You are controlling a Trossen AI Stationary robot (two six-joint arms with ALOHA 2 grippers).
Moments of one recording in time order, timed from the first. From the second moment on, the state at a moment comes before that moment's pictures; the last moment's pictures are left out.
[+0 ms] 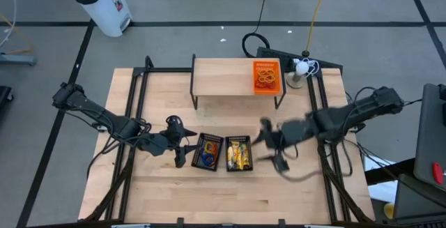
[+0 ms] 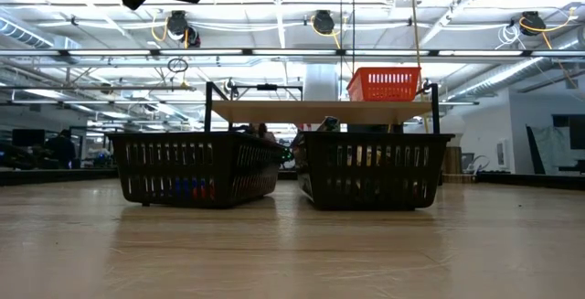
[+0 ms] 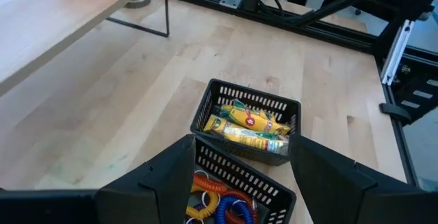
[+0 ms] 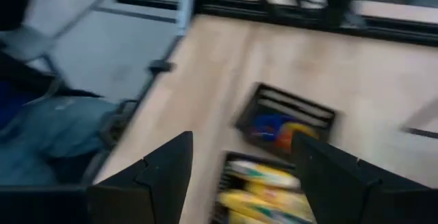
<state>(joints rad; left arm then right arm) -0.46 1.16 0.89 -0.31 -0.55 -0.54 0.34 1.23 1.15 -0.44 0.00 0.07</state>
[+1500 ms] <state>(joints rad) -0.46 1.16 0.89 -0.31 -0.42 -0.48 0.49 1.63 0.90 -0.19 0.14 0.30</state>
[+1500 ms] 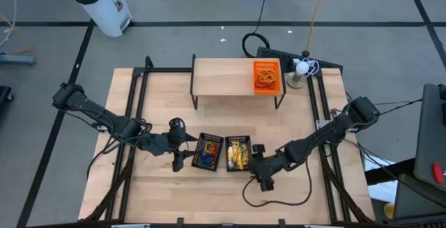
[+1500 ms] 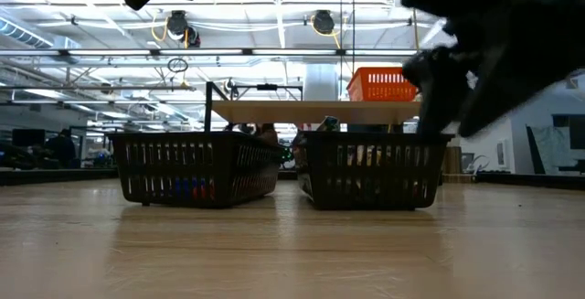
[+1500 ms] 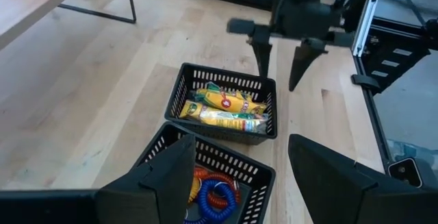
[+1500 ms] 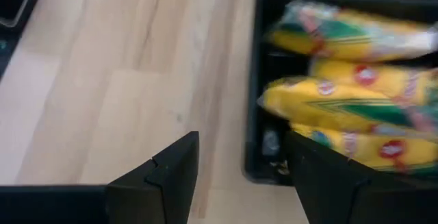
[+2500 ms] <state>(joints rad) -0.46 1.16 0.89 -0.31 -0.42 -0.48 0.48 1.69 0.91 -0.17 0.24 0.29</state>
